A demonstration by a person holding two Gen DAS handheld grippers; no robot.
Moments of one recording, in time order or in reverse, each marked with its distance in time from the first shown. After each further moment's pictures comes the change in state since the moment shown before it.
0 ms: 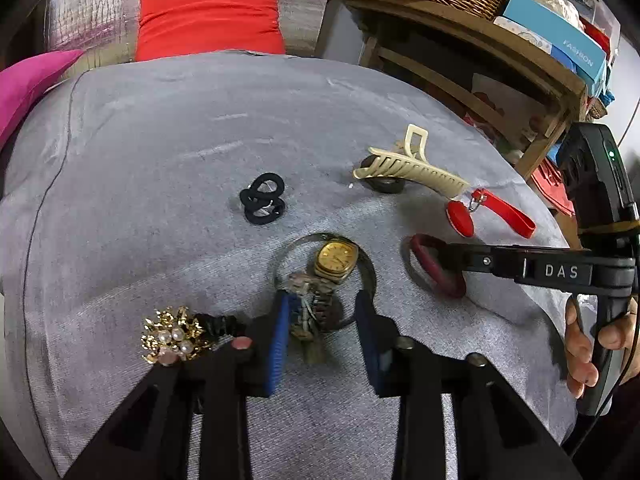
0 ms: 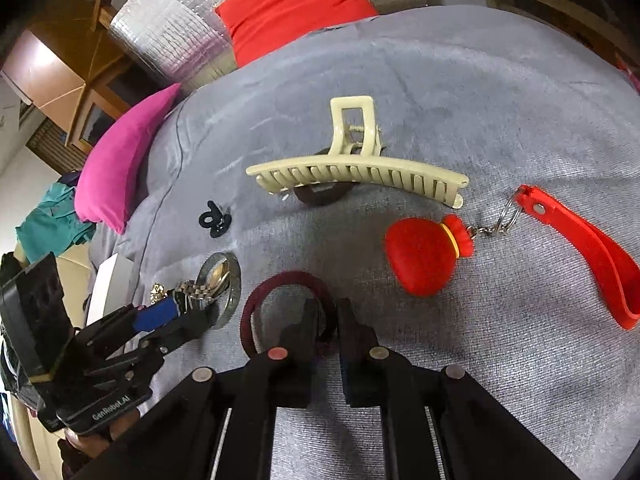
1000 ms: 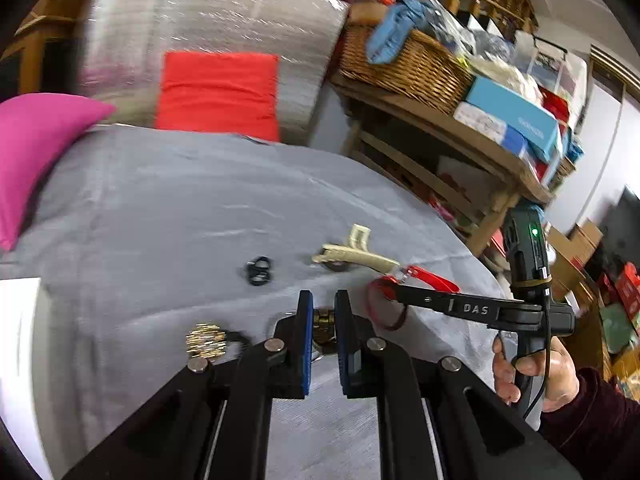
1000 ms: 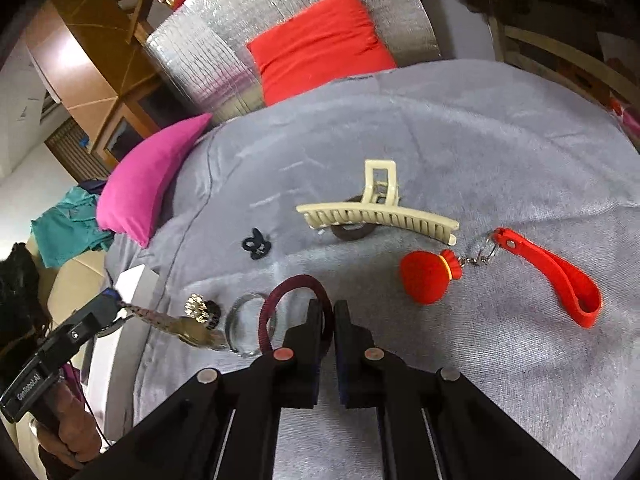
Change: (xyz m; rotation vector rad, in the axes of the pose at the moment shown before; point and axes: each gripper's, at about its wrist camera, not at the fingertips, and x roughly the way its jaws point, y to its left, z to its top) left arm -0.131 -0.008 -0.011 -0.073 -0.283 -0.068; right arm -0.059 0.023 -0.012 -0.039 -0.170 0.036
